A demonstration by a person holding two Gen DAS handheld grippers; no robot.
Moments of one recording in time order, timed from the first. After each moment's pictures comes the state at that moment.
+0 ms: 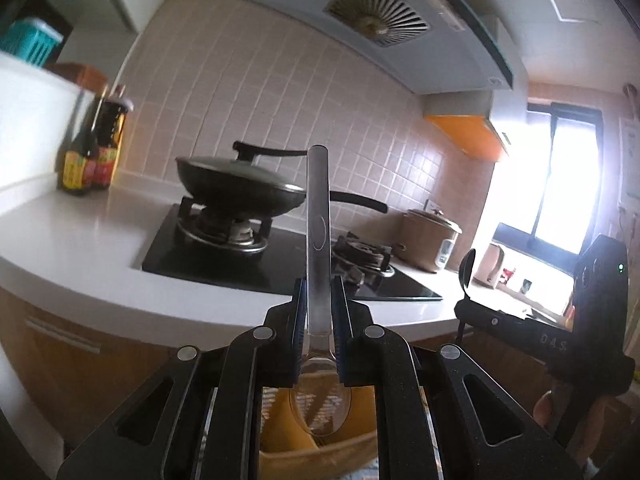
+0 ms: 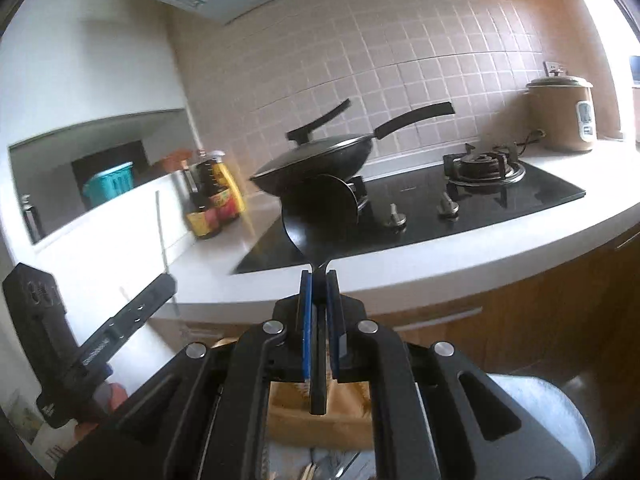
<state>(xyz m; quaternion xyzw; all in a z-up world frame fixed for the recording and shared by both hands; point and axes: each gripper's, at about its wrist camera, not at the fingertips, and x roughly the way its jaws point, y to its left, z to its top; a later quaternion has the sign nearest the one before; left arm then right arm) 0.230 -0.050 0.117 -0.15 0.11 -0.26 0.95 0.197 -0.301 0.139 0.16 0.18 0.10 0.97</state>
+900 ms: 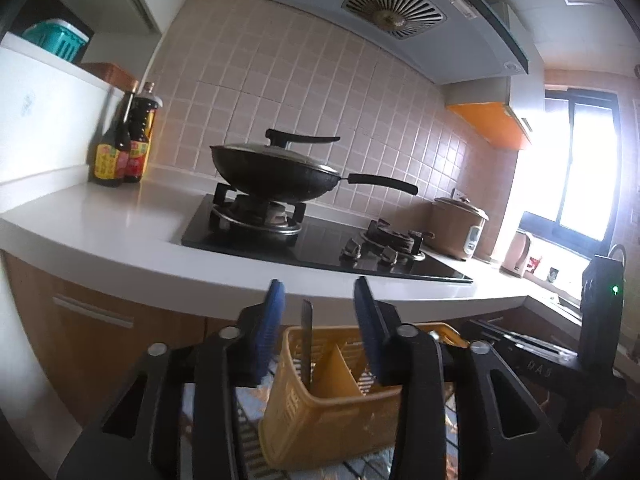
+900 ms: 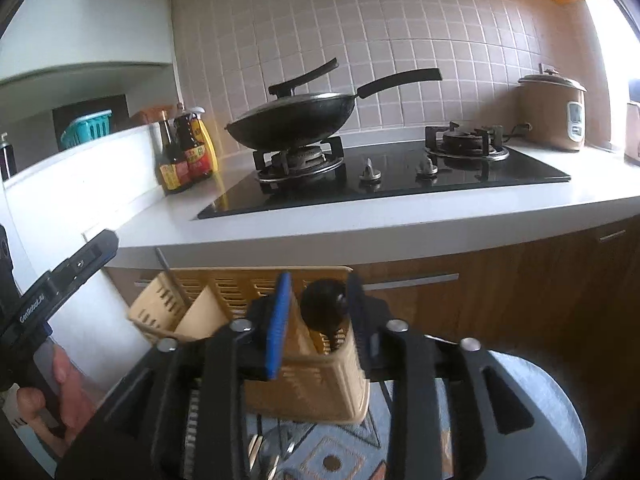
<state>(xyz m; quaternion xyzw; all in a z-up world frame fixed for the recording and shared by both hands) 0.199 -0.027 0.084 -0.12 0.11 -0.21 0.96 0.182 -0.293 0.079 0.10 0.21 0.08 0.97</state>
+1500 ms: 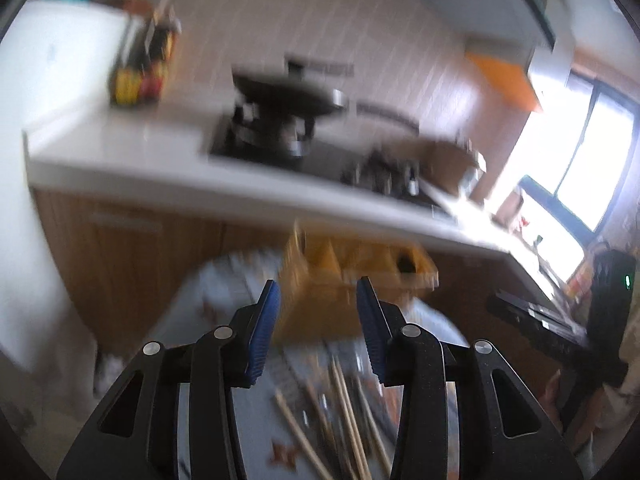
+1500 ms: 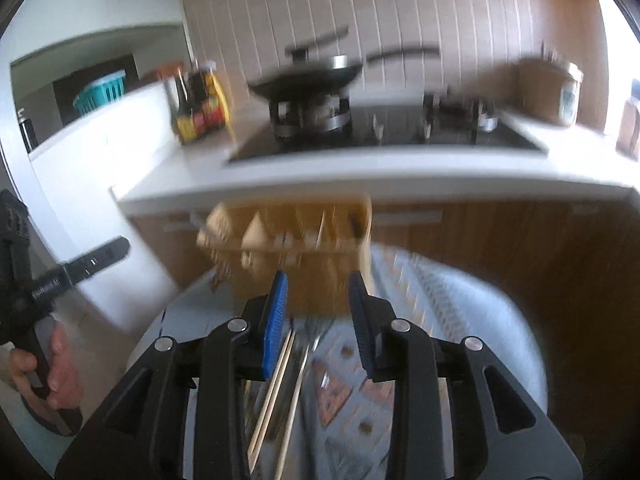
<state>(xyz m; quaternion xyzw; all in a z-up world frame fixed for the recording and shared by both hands) 0.149 0.008 0.105 -0.13 0.32 -0.23 0.91 0.106 -0.286 0.112 0.09 0.34 0.09 0.93</state>
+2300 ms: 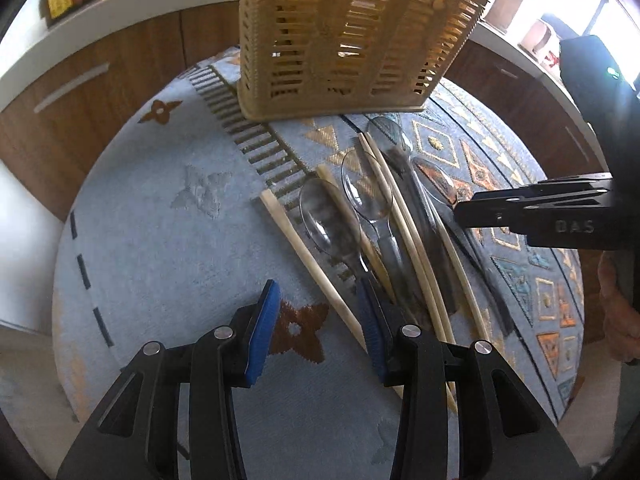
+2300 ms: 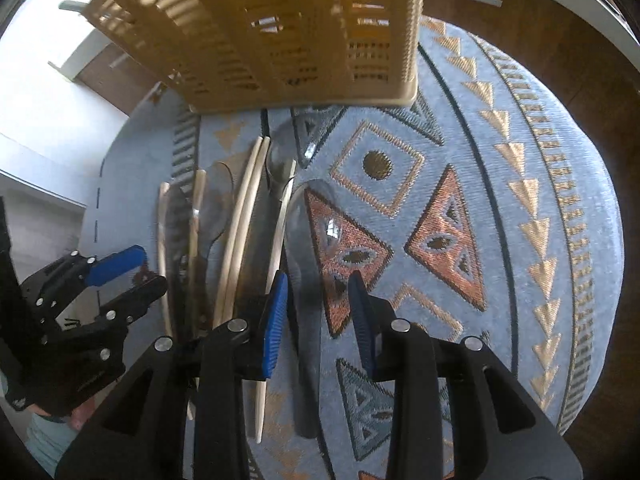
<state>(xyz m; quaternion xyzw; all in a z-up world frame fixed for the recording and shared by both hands) 0.140 -0.051 -0.044 0.05 0.52 -0.23 0.82 0.164 -0.248 -0.046 0.07 0.62 0.11 0.78</state>
